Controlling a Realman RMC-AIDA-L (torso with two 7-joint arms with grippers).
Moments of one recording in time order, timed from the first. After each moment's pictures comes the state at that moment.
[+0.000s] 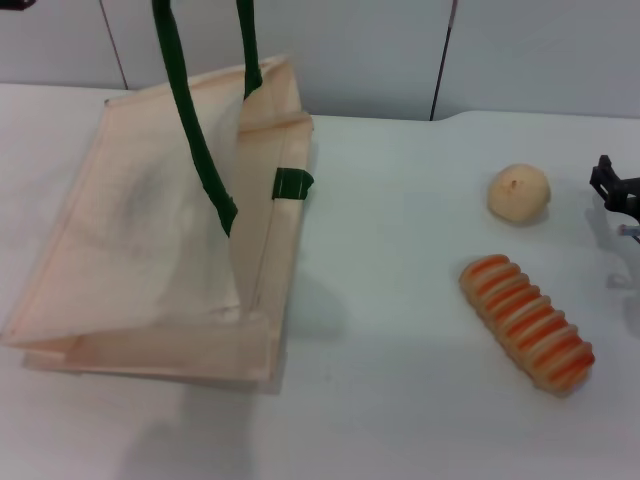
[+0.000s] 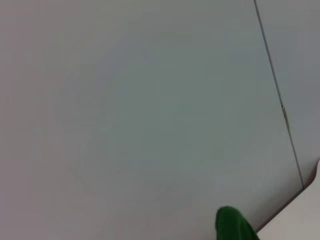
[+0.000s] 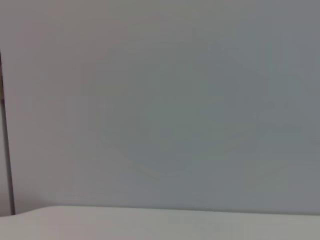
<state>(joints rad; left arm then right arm) -0.60 -2.02 1.41 2.03 -0.25 -1.47 0.32 0.61 2.03 -2.40 -0.35 -1.59 0.65 2.74</state>
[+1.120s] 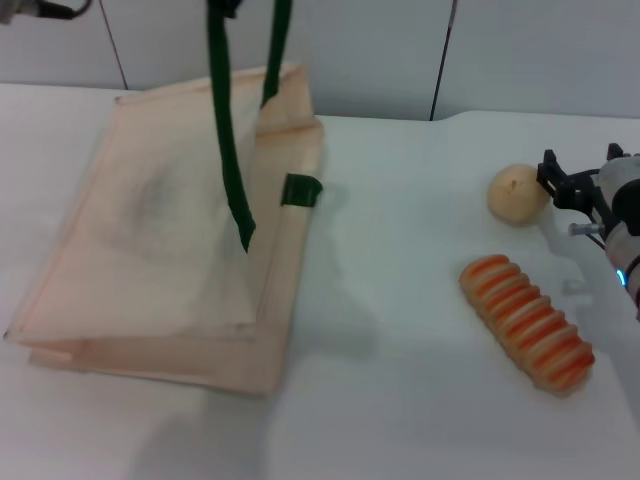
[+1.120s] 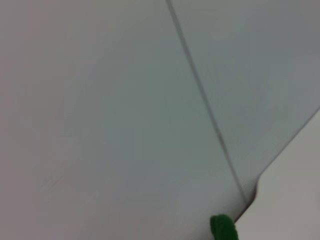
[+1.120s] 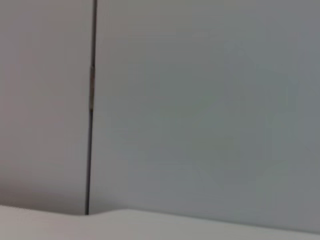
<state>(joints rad) -0.62 -2.03 1.43 2.03 -0.36 -1.47 0.37 0.54 2.03 -2.35 -0.58 -1.58 0.61 2.49</state>
